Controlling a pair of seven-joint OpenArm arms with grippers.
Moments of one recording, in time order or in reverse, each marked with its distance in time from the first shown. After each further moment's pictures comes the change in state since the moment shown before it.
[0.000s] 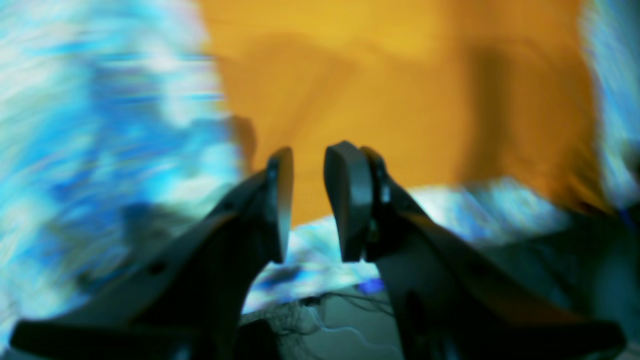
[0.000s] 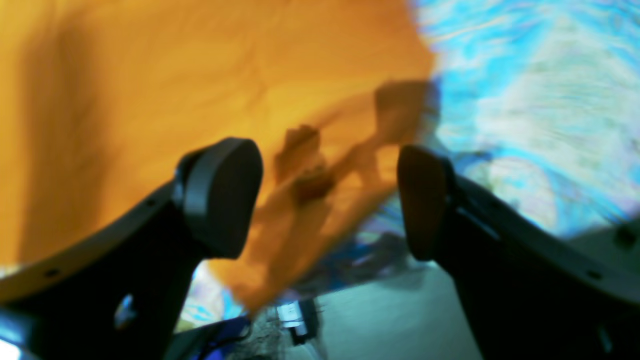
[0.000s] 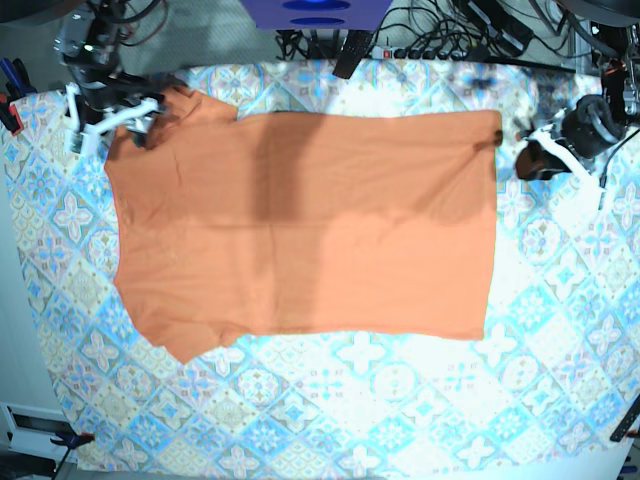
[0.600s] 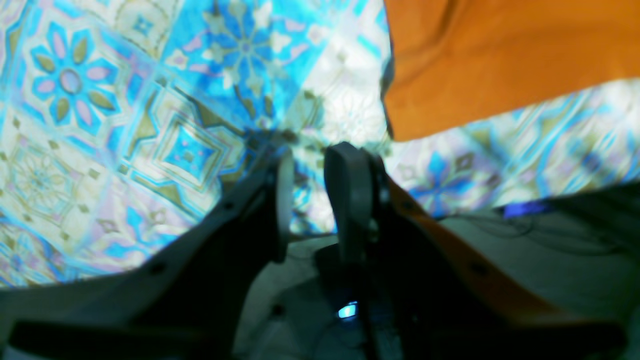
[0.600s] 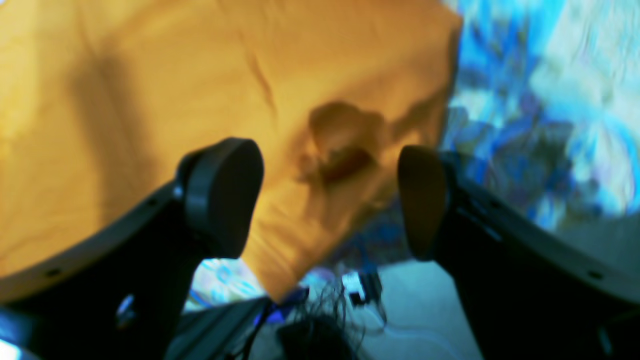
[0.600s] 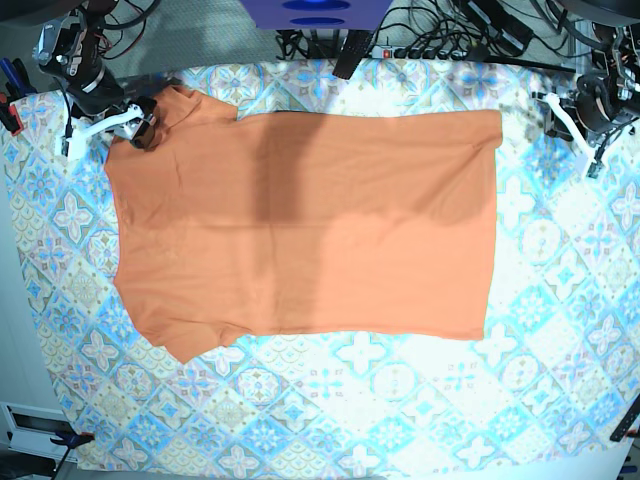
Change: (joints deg) left arm 1.0 1.9 -1.9 -7.9 20.7 -18.5 2.8; right arm 2.1 4.4 1.7 -4.7 15.2 -0.2 -9.2
